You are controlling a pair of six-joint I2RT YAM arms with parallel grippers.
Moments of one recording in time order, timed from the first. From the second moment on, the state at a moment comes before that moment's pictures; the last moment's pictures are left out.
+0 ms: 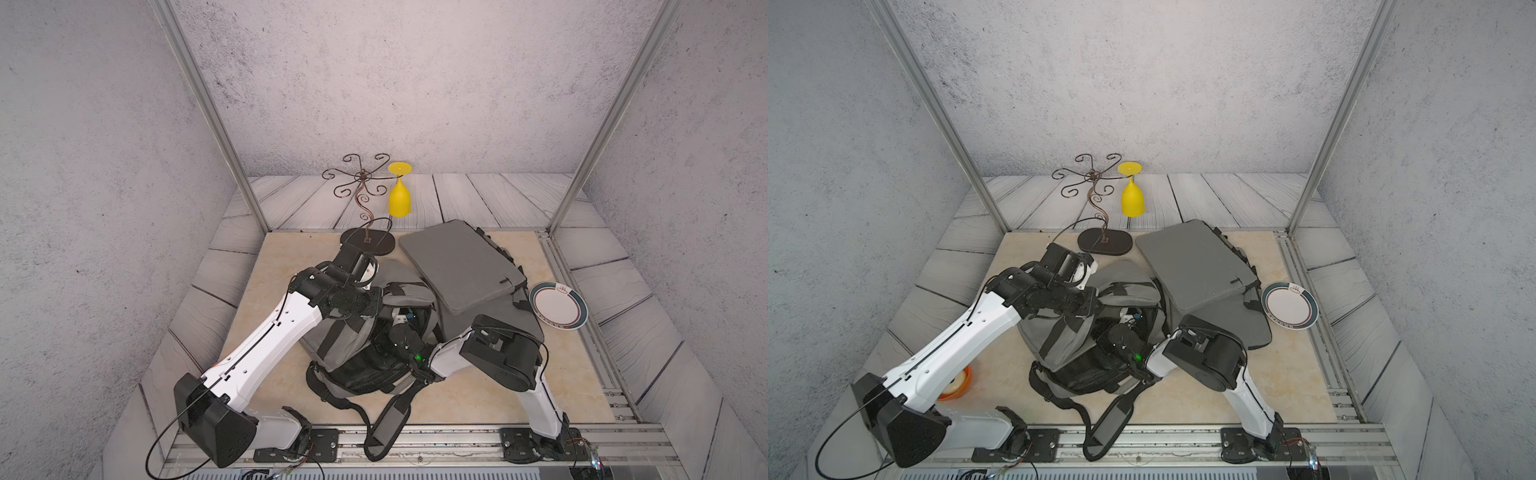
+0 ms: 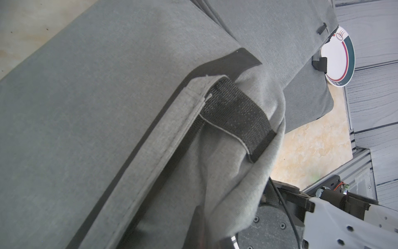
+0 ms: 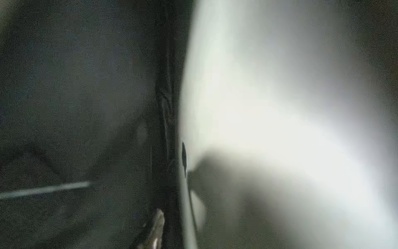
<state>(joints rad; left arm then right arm) -0.60 1.34 1.35 -1.02 0.18 -0.42 1.07 2.14 0.96 0.90 0.13 1.57</state>
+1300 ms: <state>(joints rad) -0.51 1.48 1.39 -1.01 -0.03 -0.30 1.07 1.44 0.51 0.54 0.12 1.20</state>
